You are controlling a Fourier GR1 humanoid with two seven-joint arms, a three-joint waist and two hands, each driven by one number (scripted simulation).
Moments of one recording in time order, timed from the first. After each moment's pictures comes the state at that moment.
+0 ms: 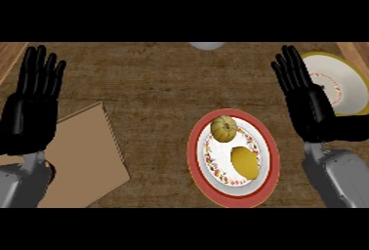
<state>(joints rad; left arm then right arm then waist) -0.24 0.38 -0.06 -1.65 0.41 0.23 -0.15 -0.36 -0.36 0.22 -1.55 -0.39 -0.20 -0.10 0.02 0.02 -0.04</state>
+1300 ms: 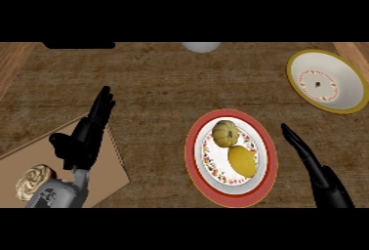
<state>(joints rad) -0.16 0.29 -0.27 -1.52 0.20 0.29 0.03 0.15 -0.52 0.44 -2.01 0.12 -0.42 -0.12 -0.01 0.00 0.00</state>
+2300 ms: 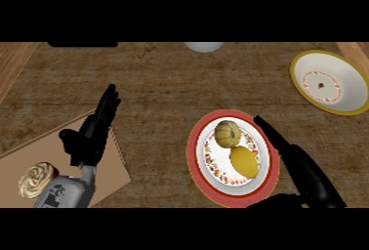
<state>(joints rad) -0.18 0.22 -0.23 -1.49 0.13 0.25 0.04 -0.05 -0.51 0.47 -1.94 0.20 -0.09 0.49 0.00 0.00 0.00</state>
